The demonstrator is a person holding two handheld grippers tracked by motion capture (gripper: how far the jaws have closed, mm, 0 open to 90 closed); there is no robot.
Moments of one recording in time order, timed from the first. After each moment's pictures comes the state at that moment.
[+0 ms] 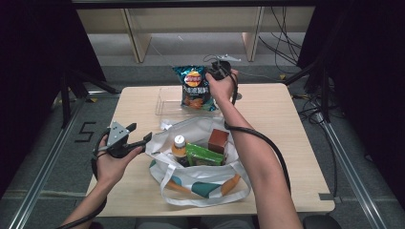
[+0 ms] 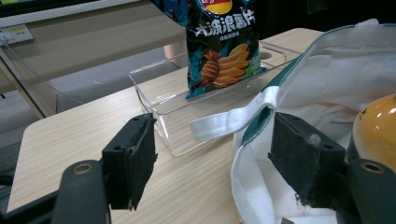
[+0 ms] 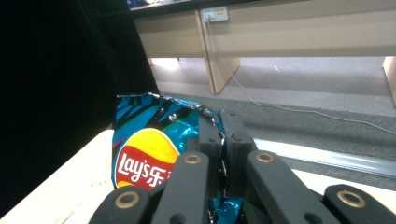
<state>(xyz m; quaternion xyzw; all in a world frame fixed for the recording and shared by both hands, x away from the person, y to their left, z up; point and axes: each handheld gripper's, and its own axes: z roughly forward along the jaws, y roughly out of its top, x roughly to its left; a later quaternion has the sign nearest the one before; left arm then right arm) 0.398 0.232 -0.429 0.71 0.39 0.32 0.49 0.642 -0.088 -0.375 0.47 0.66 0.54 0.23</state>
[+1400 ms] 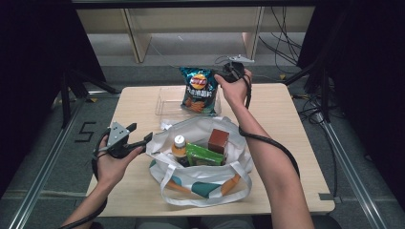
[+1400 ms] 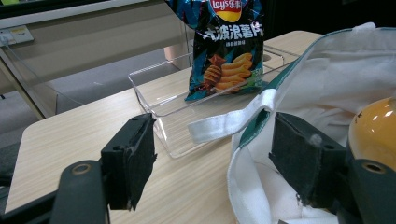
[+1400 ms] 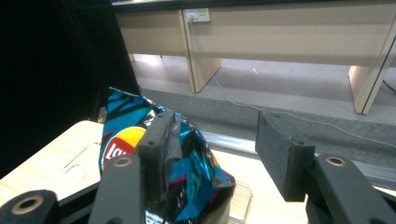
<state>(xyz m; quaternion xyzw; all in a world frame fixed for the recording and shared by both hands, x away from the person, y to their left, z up) 0.396 0.230 -0.428 0.70 0.39 0.32 0.50 0.621 -0.126 -0.364 0.47 0.67 0.52 0.26</state>
